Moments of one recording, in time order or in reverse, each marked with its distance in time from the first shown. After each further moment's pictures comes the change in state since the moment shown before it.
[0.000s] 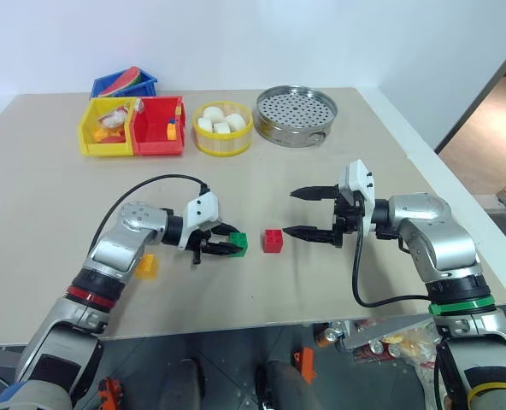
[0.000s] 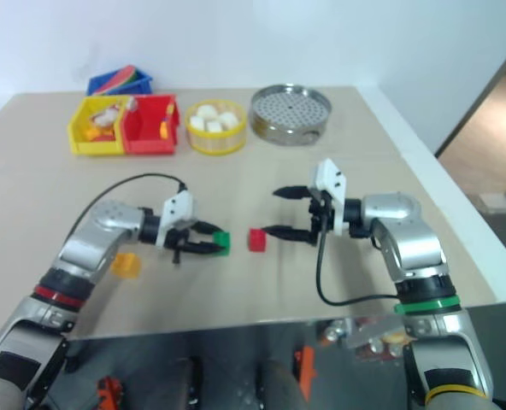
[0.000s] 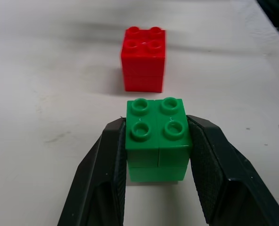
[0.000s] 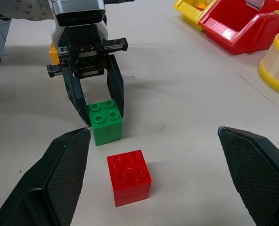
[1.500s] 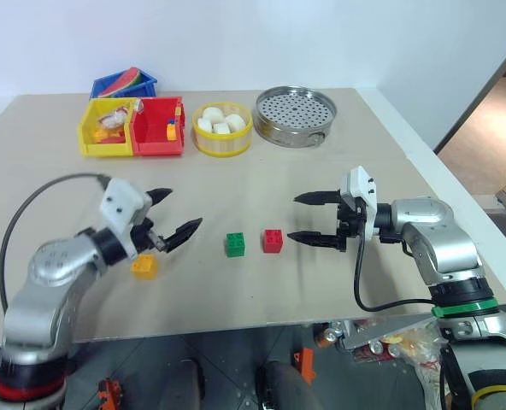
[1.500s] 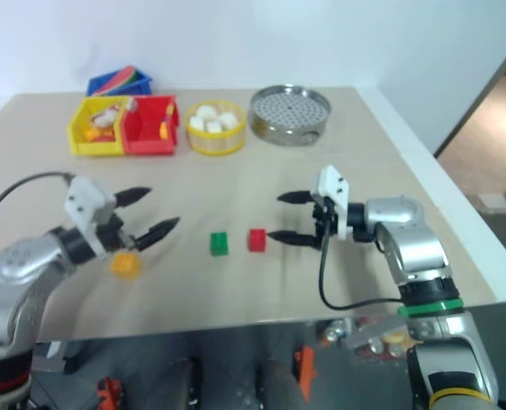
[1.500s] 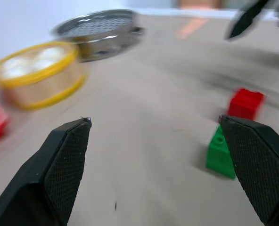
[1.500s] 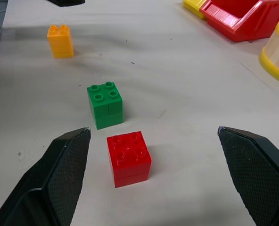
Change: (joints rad) left arm 0.558 -0.040 0.504 -0.790 -0.176 0.312 0.585; right arm 0.011 -0.010 0.007 0.036 -0.012 -0.037 0.030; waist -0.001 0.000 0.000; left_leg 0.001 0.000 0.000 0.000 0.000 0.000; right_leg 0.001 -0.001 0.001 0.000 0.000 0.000
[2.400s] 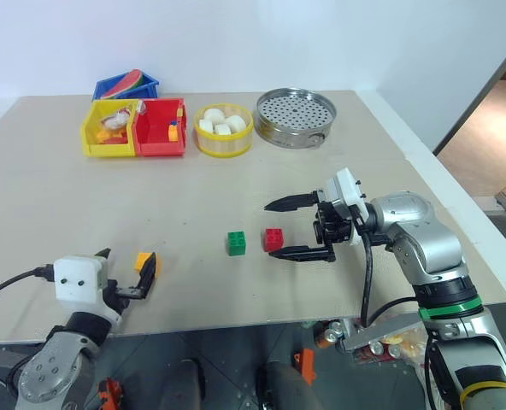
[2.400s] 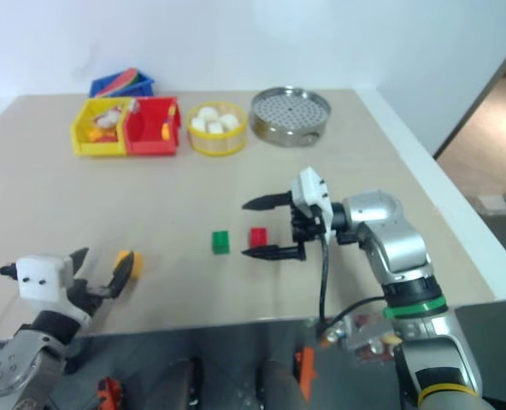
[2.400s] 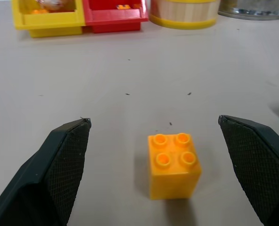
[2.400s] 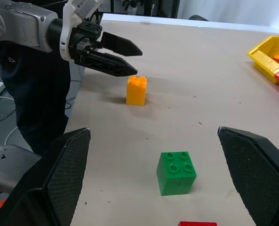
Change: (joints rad) left arm 0.453 -0.269 0.013 -0.239 0.046 -0.032 0.417; right arm -0.017 0.054 0.048 -0.140 0.092 -0.005 0.115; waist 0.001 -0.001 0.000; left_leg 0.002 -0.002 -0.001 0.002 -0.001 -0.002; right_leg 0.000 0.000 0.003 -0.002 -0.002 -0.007
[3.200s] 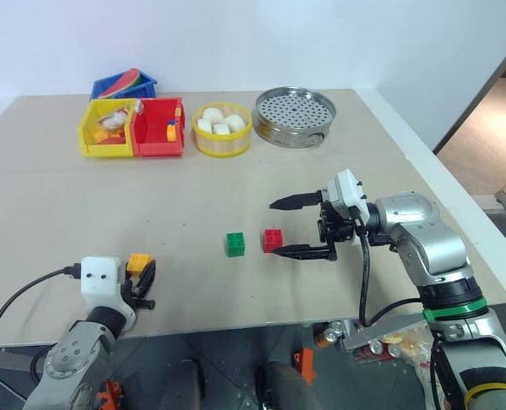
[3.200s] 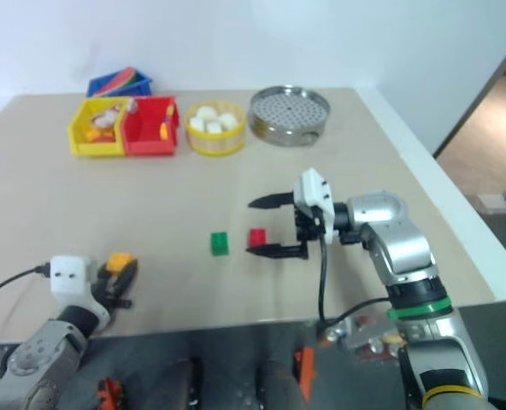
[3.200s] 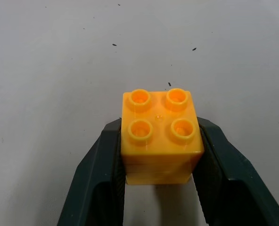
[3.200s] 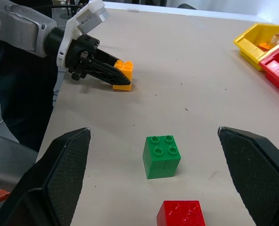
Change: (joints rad) left arm -0.059 0.015 -0.046 0.132 -0.012 0.071 0.052; right arm 0.010 -0.024 0.000 0.000 -0.022 -0.015 -0.034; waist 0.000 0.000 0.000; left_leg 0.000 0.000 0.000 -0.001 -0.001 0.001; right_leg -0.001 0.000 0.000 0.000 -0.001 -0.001
